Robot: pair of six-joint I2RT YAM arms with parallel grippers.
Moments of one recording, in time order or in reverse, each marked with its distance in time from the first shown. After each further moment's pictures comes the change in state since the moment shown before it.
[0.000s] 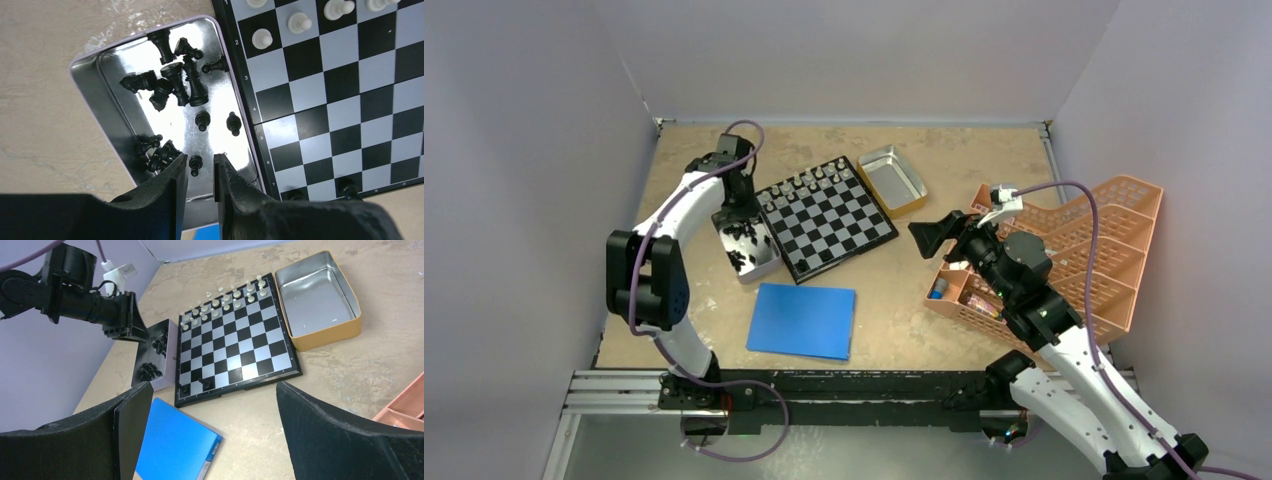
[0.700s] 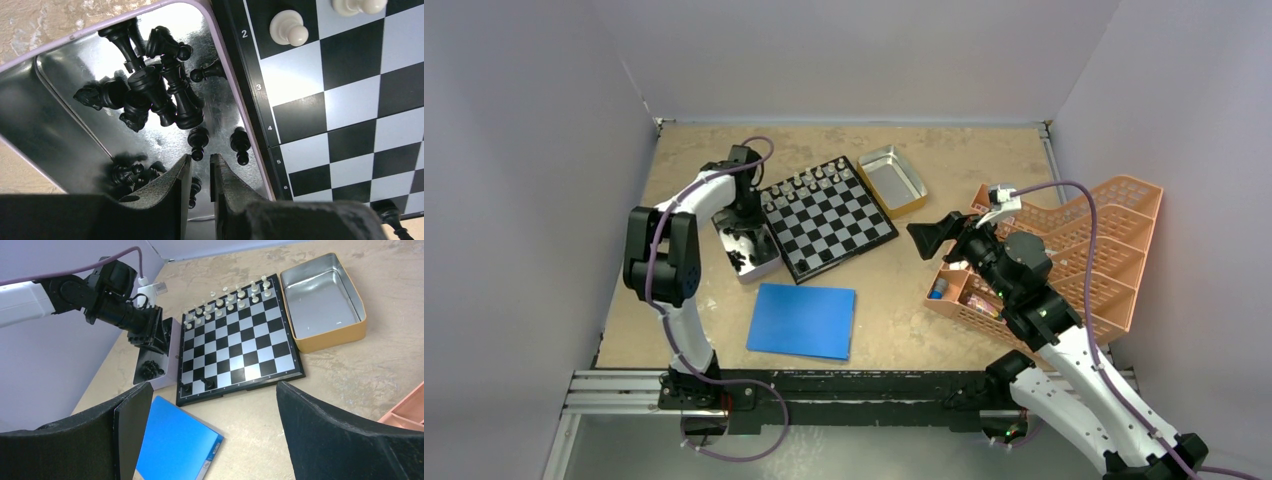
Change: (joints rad) left arm 0.010 0.182 0.006 0.006 0.063 0.032; right arm 0.000 0.001 -0.003 0.011 -0.022 -0.016
